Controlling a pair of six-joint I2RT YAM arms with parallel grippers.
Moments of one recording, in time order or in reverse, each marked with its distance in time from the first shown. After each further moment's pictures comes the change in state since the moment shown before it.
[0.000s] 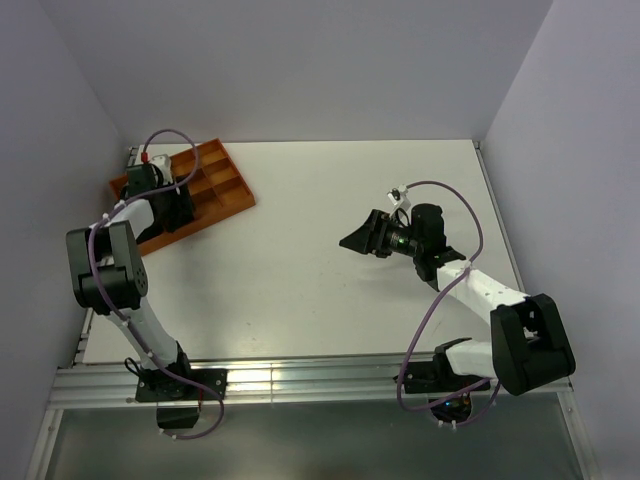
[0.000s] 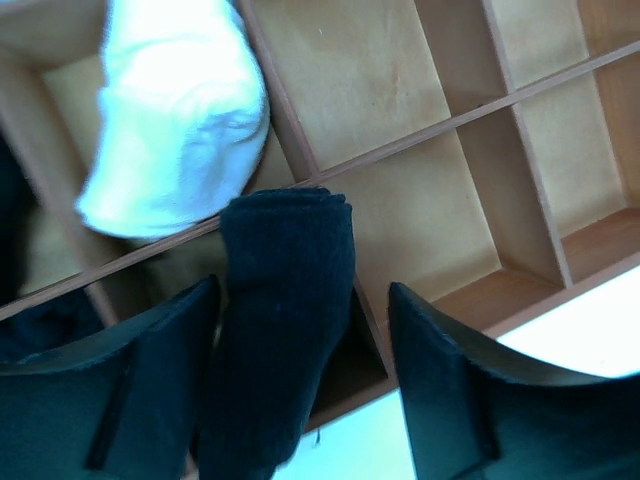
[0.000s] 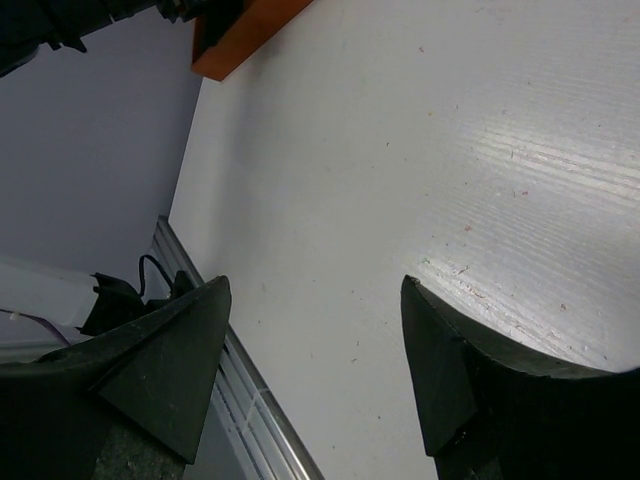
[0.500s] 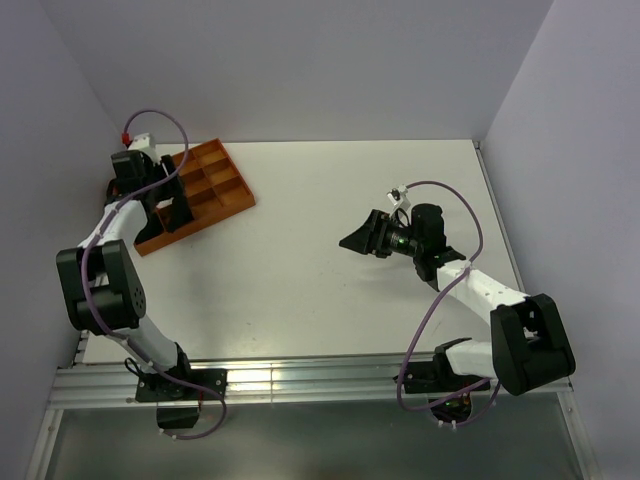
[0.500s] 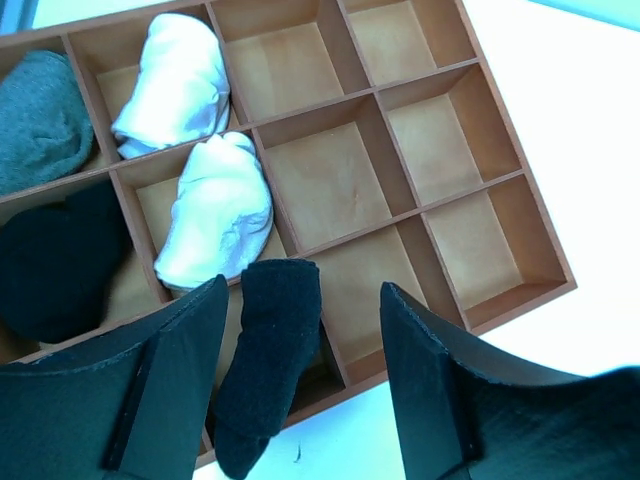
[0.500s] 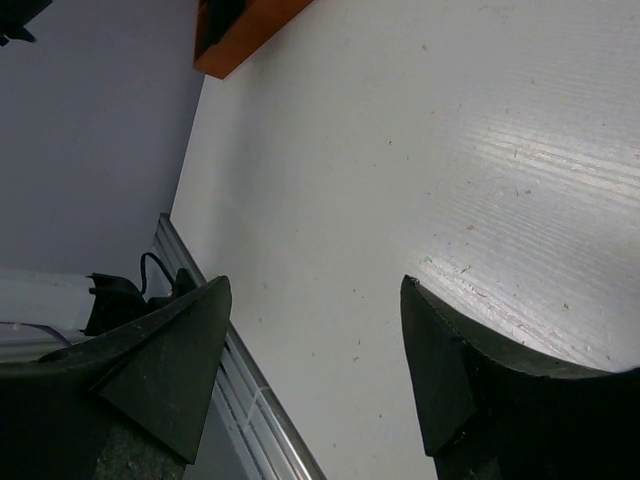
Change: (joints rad) left arm 0.000 -0.179 -0.004 0.082 -0.042 -0.059; right arm 0.000 0.000 0.000 0.001 -0.009 0.000
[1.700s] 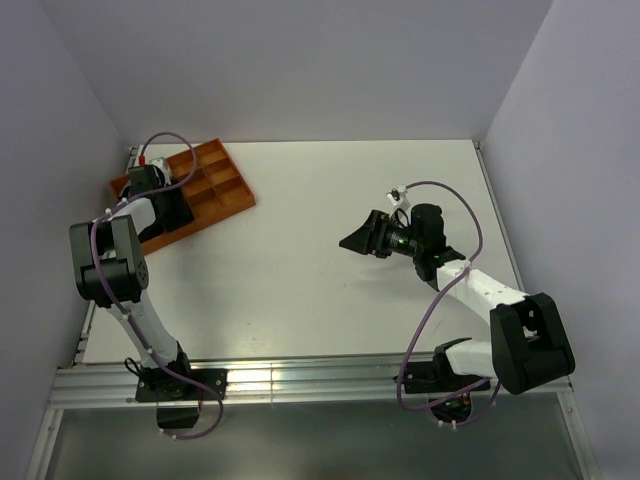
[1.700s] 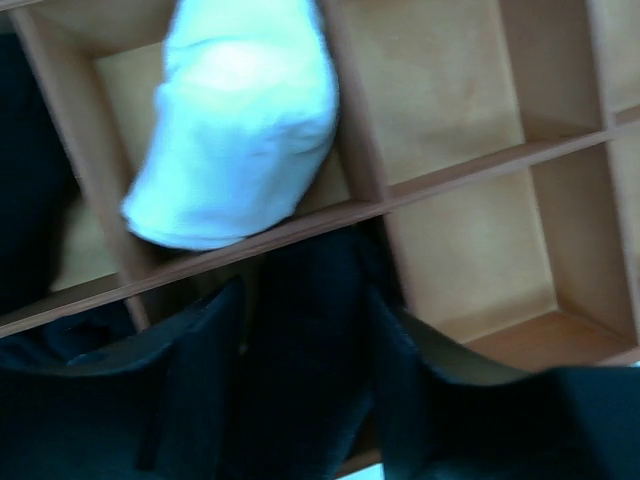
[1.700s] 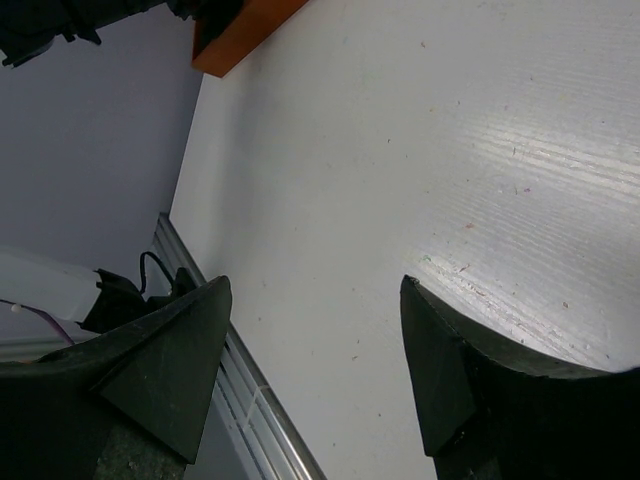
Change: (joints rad) left arm -0.004 0.225 0.027 -0.078 -0.057 0.022; right arm 0.000 0.005 0.000 -0.002 -0.001 -0.001
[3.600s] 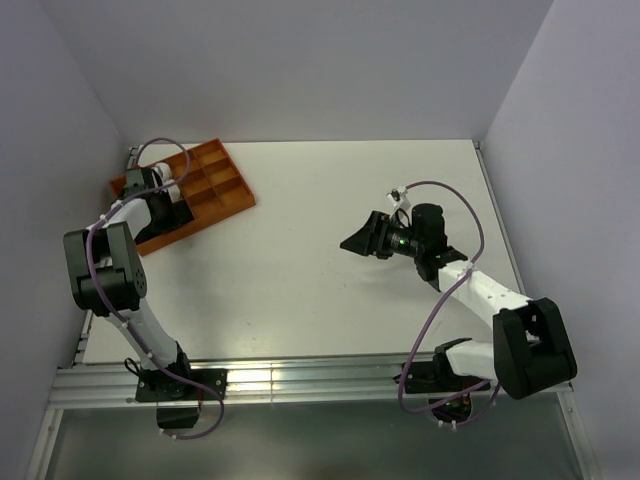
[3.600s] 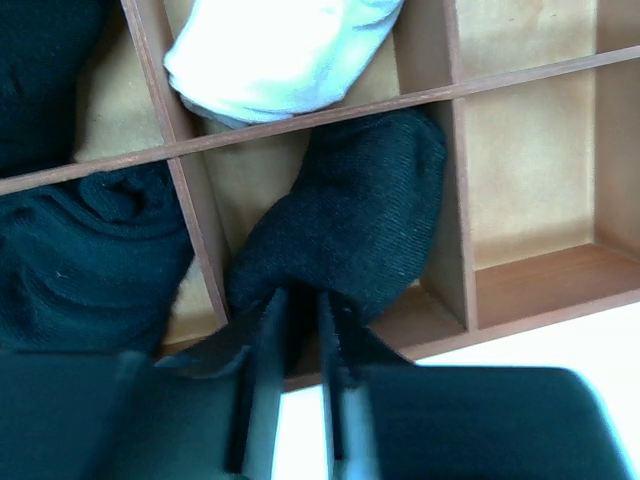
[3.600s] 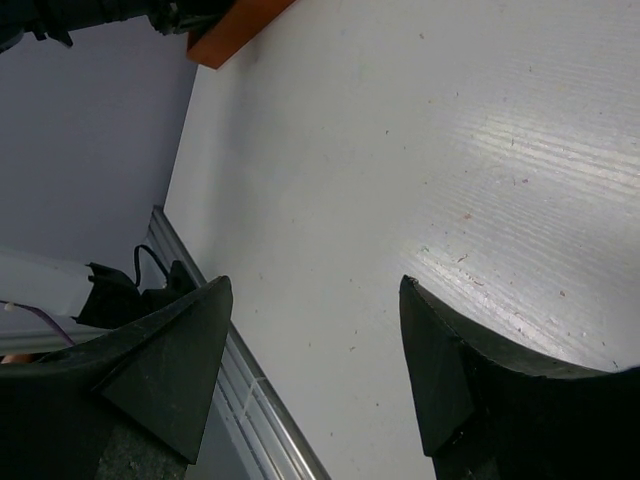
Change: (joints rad) left arm 0.016 -0.066 -0.014 -0.191 -0.054 -0.050; right arm 0.000 -0.025 0.005 -0.041 -0.003 -0.026
